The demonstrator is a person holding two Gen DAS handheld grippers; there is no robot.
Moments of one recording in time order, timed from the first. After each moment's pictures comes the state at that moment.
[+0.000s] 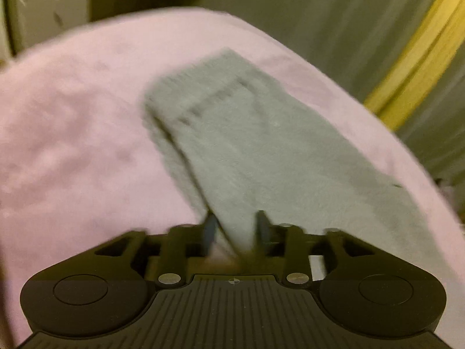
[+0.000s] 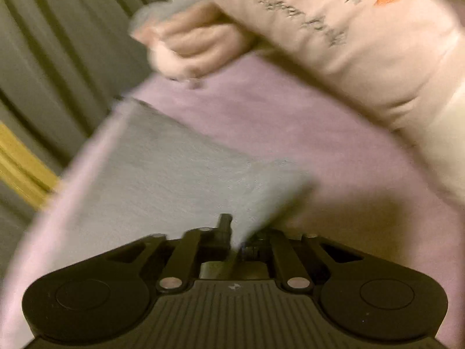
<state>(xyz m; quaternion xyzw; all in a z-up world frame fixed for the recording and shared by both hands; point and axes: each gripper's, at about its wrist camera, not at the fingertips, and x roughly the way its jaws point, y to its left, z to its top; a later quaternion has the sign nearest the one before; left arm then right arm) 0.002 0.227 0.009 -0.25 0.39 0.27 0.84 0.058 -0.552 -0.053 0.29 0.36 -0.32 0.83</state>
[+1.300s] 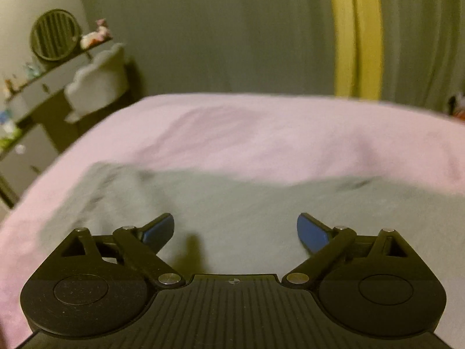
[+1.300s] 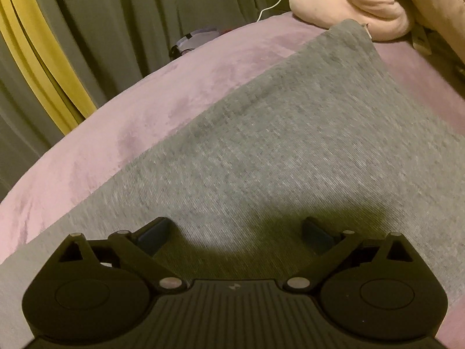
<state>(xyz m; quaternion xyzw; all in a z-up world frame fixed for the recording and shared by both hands) 0.139 0.138 -0.008 0.04 0.37 0.25 0.89 0.203 -0.411 -0.075 0.24 0.43 -0.16 0.86</state>
